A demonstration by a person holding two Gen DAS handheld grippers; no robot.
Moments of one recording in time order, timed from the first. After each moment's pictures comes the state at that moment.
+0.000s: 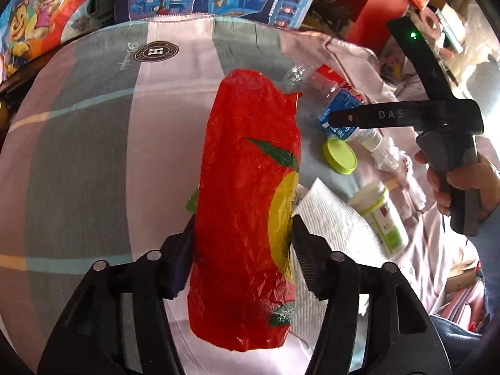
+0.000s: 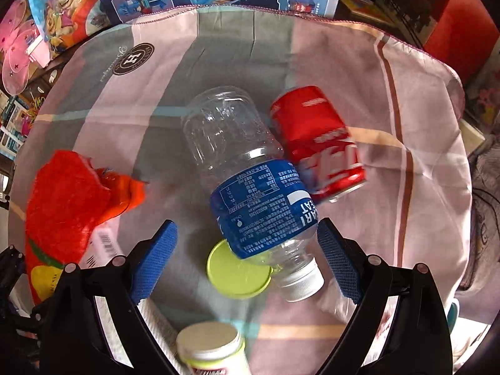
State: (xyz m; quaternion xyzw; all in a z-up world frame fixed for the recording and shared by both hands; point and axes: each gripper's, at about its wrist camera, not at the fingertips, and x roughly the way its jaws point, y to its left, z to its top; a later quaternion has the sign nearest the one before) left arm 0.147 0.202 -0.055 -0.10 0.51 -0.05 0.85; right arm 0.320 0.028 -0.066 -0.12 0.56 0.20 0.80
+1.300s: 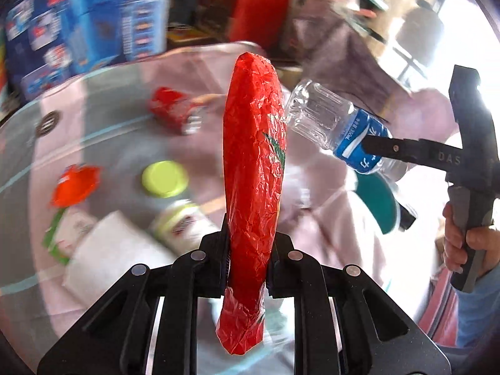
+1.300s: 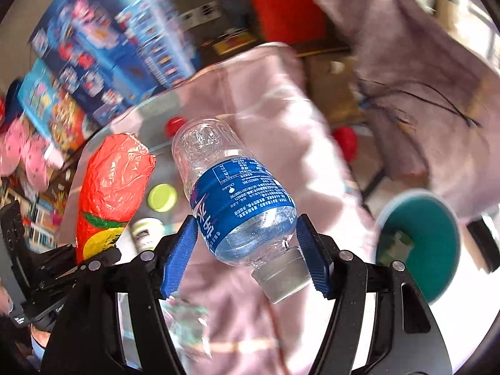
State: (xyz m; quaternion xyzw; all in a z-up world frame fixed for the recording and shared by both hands) left arm 0.132 -0.016 0.014 -0.03 0.47 -0.19 0.86; right arm 0.172 -0.262 0.019 0.11 0.47 0.12 0.86
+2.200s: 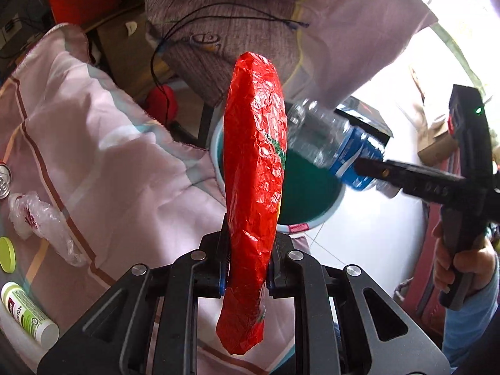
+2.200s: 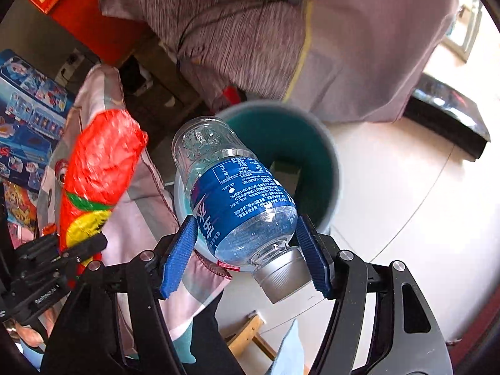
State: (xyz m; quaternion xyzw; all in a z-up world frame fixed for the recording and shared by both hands) left arm 0.166 -0.288 -0.054 0.10 0.56 -0.31 0.77; right arm 0.109 -0.510 -0.100 0.25 0.53 -0.03 0.81
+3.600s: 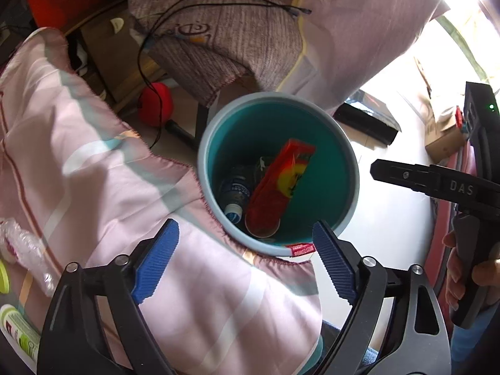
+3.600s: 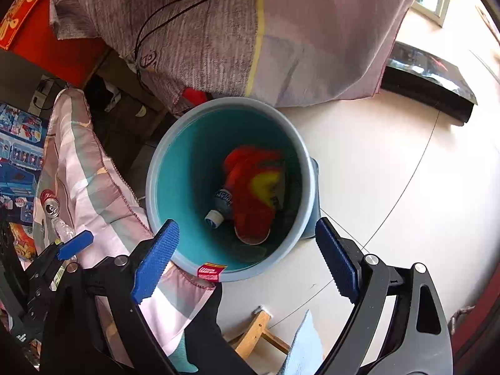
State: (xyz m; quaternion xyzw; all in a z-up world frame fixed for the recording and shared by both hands) left arm 0.183 -0.321 -0.078 0.12 0.56 -0.30 0.76; right arm 0.106 -0.541 -0.112 0.30 0.54 -0.09 0.78
